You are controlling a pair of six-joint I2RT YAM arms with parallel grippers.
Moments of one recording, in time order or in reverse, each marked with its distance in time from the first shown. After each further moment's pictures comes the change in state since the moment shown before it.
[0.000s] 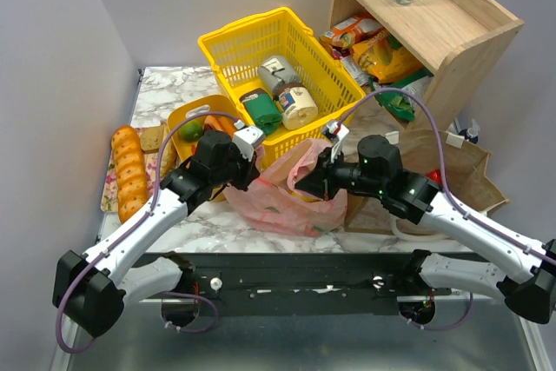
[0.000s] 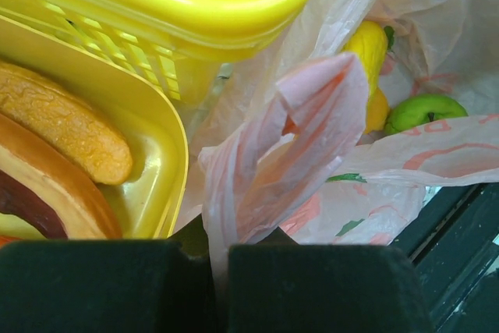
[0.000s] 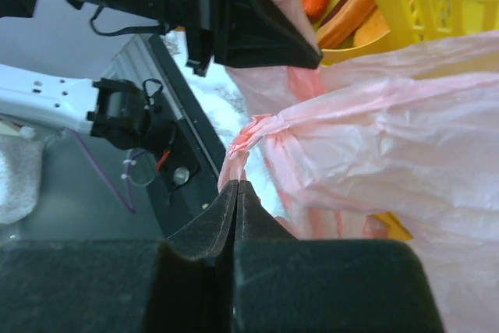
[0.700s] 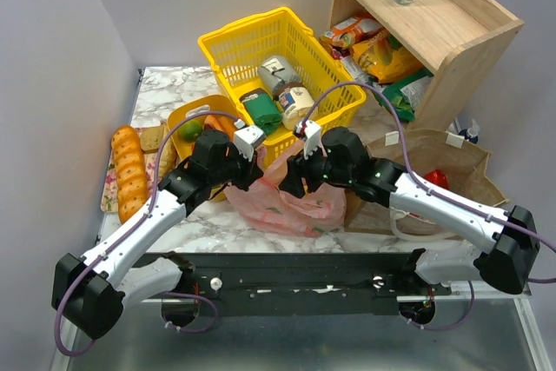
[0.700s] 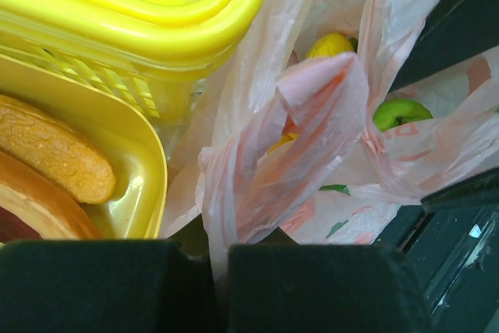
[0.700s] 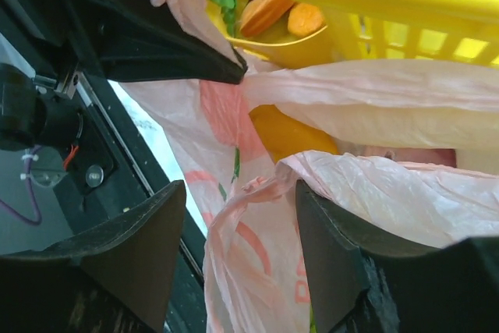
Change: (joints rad) left arm 0.000 -0.016 0.000 0.029 0.076 0.001; right arm 0.030 0.253 0.111 -0.040 0.126 -0.174
